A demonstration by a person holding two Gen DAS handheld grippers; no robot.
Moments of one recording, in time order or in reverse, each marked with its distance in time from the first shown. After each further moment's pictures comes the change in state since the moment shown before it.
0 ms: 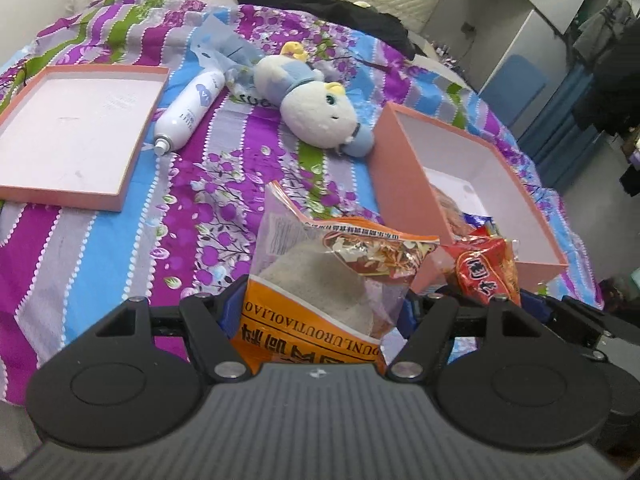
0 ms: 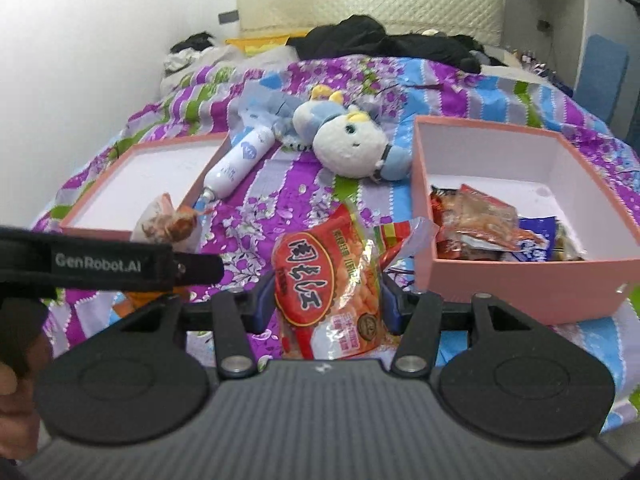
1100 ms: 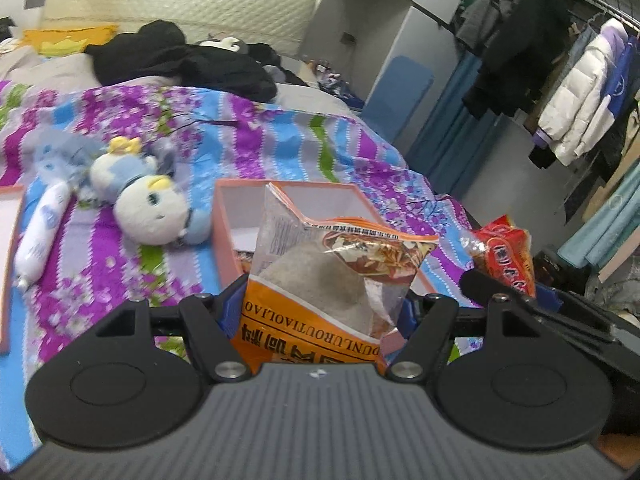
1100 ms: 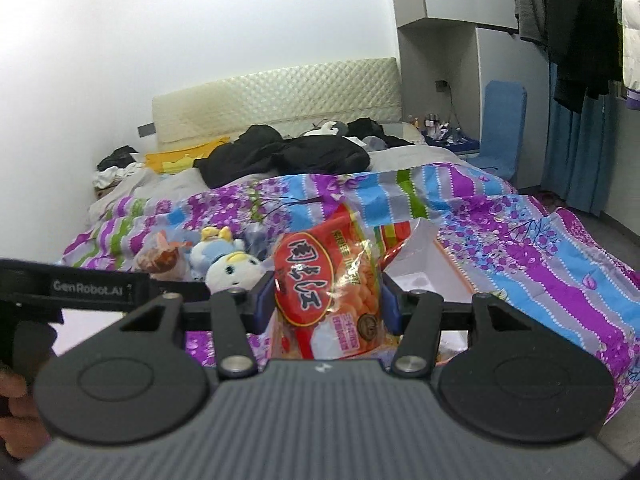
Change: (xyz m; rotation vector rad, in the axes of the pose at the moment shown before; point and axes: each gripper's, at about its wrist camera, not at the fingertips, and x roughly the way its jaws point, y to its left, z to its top) left arm 0.001 -0.175 0.102 0.231 -0.061 -0.251; right arm -0.087 -0.135 0.071 0.168 -0.259 -0.187
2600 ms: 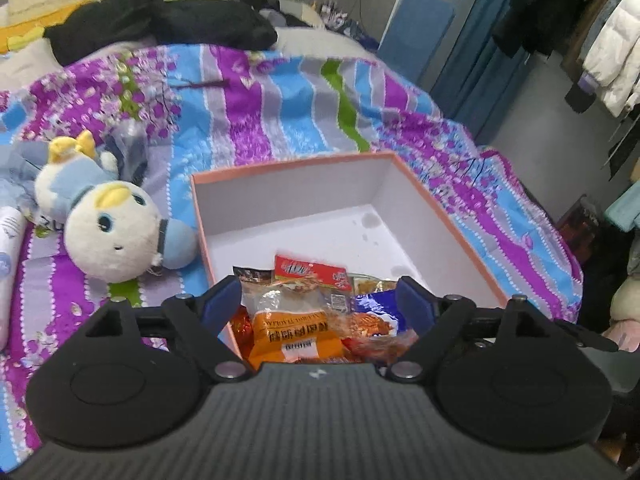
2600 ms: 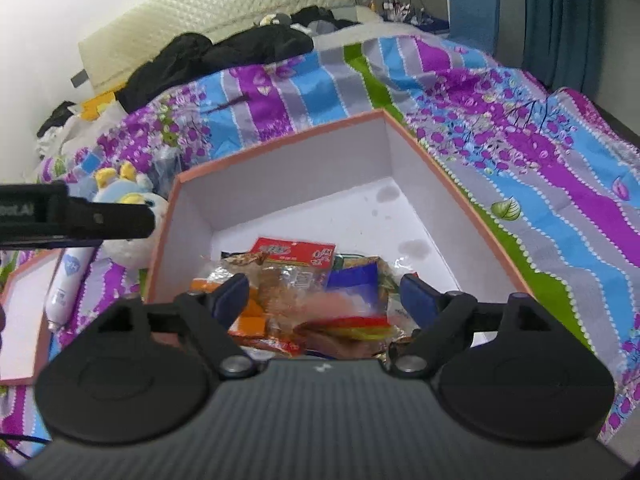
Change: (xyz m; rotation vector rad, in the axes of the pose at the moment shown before) left arm 0.185 0.019 0.062 0.076 0.168 0.073; right arm 0.170 -0.068 -0.027 0.156 0.299 -0.062
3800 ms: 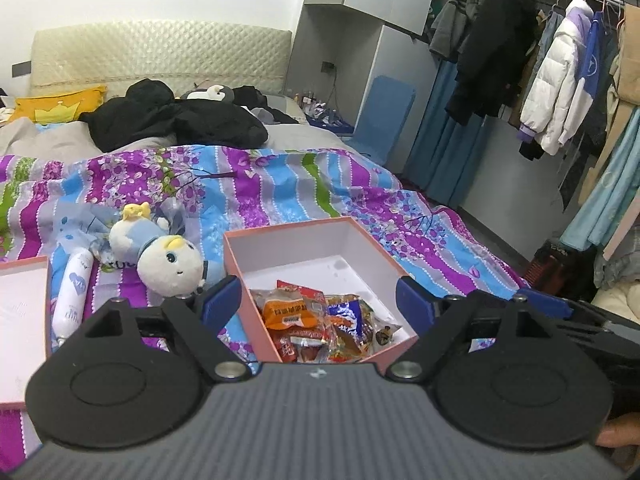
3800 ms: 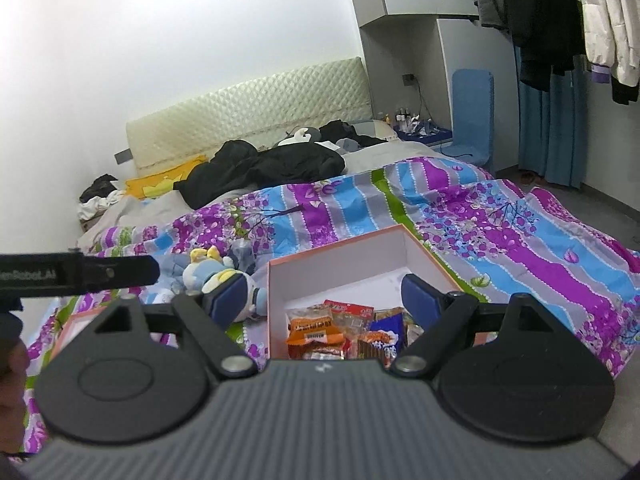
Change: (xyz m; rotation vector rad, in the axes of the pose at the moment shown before) left arm -0.249 -0.025 -0.093 0.064 -0.264 -0.018; right arm -0.212 0.062 -0.046 -0.029 -0.321 0.024
